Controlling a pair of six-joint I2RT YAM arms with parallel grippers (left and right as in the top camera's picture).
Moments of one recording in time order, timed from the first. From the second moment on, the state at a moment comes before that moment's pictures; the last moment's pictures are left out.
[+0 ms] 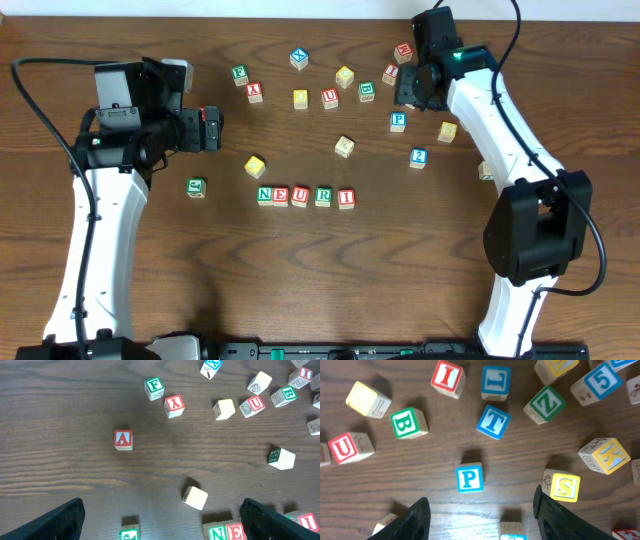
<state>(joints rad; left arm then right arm) 0.08 1.43 1.26 -0.71 0.24 0.11 0.25 2.06 1.81 -0.89 0.09 0.37</state>
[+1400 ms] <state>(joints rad) 0.08 1.43 1.26 -0.71 0.24 0.11 0.31 2.23 1.82 -0.86 0.15 0.34</state>
